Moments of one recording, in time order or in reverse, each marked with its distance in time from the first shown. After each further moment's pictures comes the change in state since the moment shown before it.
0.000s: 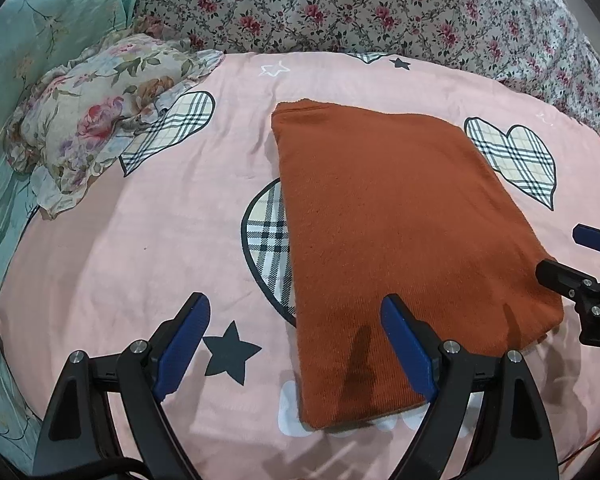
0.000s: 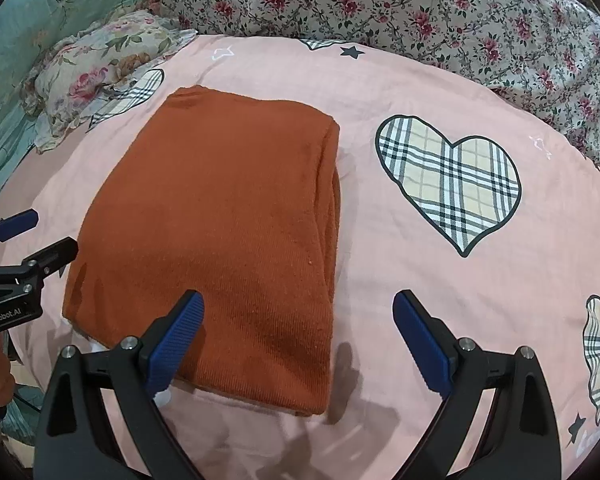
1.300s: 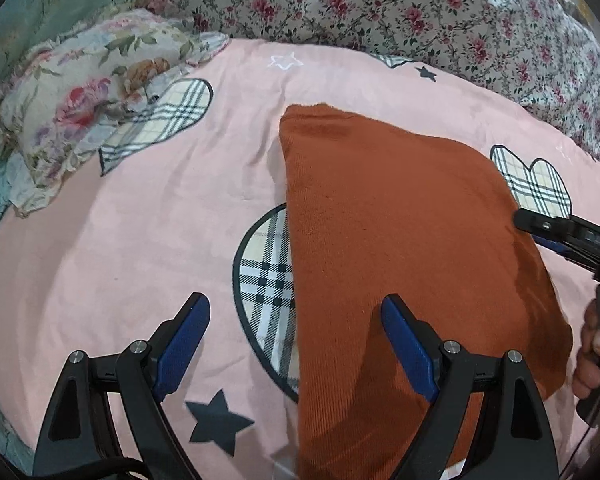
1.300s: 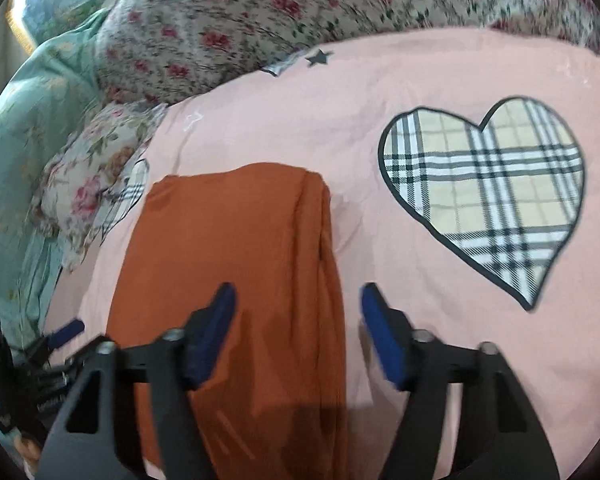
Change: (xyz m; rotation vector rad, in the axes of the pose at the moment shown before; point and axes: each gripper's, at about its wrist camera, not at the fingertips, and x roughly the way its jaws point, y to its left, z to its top) left arm 0.054 0.016 0.042 -0.103 0.040 -0.051; right arm 0.076 -0.065 0.055 0.350 -0.048 0.273
